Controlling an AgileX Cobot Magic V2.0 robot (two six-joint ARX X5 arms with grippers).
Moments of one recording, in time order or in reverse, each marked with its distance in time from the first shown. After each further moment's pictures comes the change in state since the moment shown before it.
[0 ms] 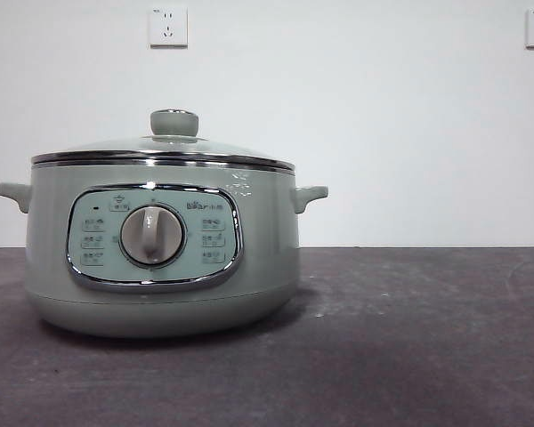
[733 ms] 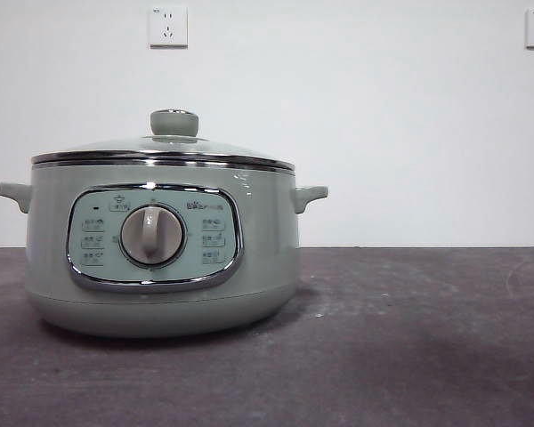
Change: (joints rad) left arm 0.000 0.000 0.000 0.000 0.000 0.000; right arm -0.094 -0.312 -0.476 0.156 -0.060 0.055
